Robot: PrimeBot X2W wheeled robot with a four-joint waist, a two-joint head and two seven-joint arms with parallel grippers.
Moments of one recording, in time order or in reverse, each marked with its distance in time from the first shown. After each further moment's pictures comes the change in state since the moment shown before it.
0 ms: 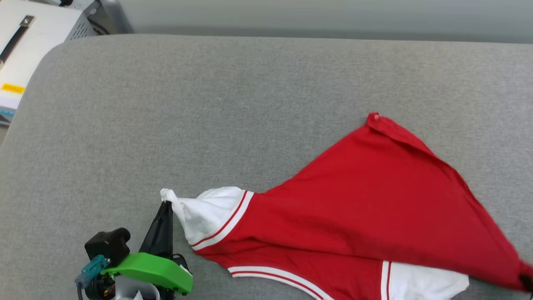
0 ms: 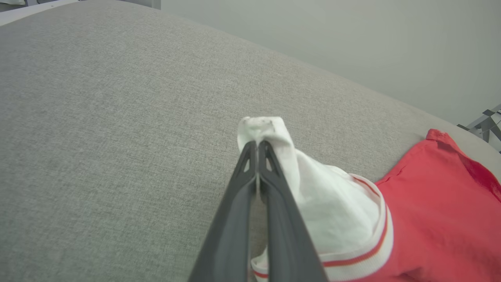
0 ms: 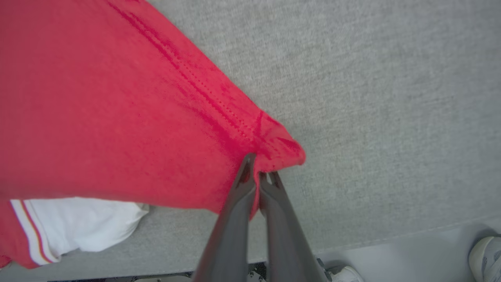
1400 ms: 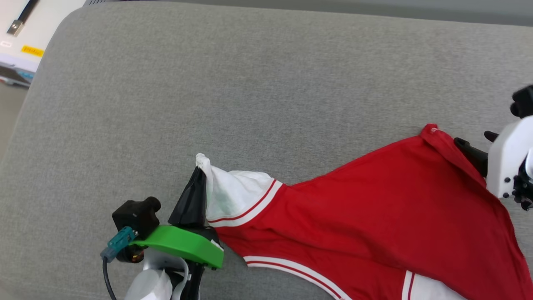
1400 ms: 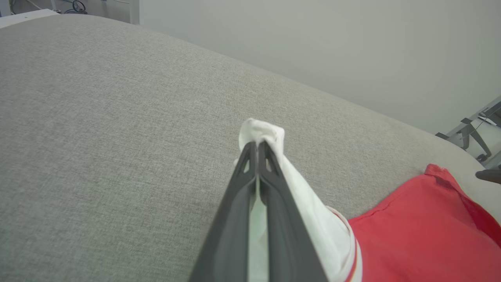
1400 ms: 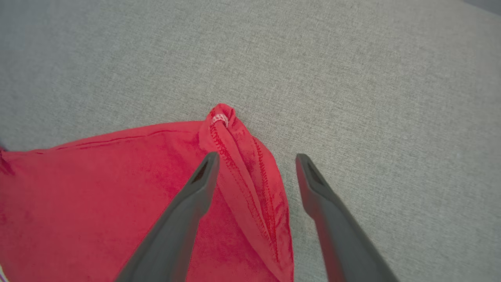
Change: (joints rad) left arm -0.095 -0.028 -0.115 -0.080 0.002 0.021 0.015; right arm -0.517 -0.277 0.534 0.143 0.129 0.000 -0.127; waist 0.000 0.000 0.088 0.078
